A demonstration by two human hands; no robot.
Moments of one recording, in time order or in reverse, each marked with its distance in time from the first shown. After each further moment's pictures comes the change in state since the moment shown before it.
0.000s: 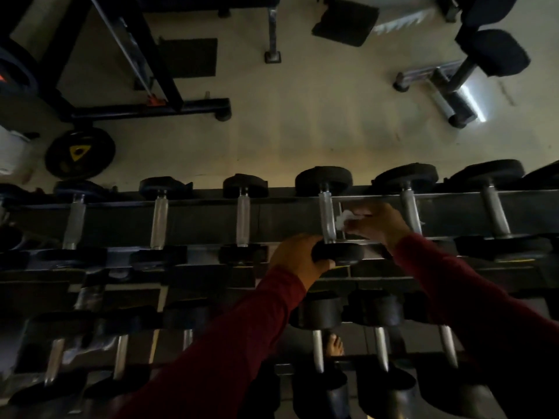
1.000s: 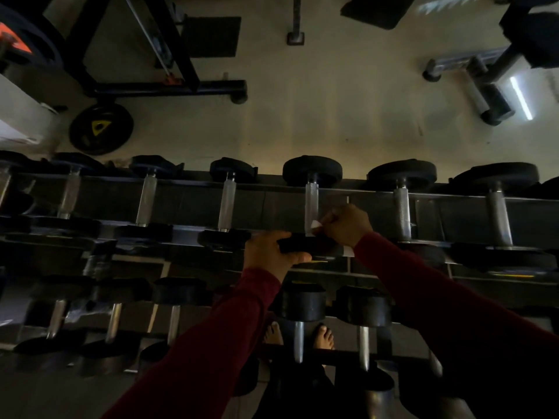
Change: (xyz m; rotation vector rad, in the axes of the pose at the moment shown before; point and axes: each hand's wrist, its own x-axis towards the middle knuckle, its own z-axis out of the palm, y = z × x) left_hand -0.003 0.012 0.029 -0.281 0.204 -0.331; right_hand 0.035 0.020 0.018 -0.436 -0.173 -0.183
